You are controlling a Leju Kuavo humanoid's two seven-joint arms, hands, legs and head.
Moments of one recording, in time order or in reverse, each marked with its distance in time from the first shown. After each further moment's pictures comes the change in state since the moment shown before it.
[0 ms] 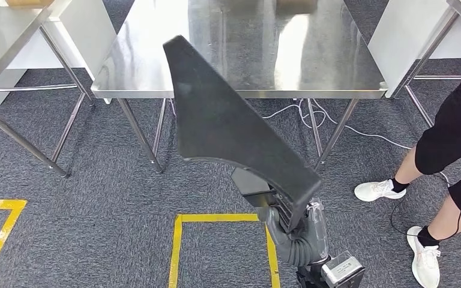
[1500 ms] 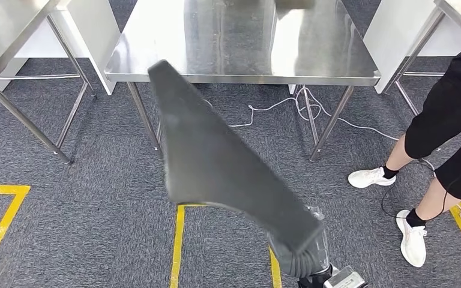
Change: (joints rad) left arm -0.006 0.060 0.030 0.001 0.042 0.009 0.077; right arm 0.019 -0.058 0.050 -0.024 -0.030 -0.026 -0.021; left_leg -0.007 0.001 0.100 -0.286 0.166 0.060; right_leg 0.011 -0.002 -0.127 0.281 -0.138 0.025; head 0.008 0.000
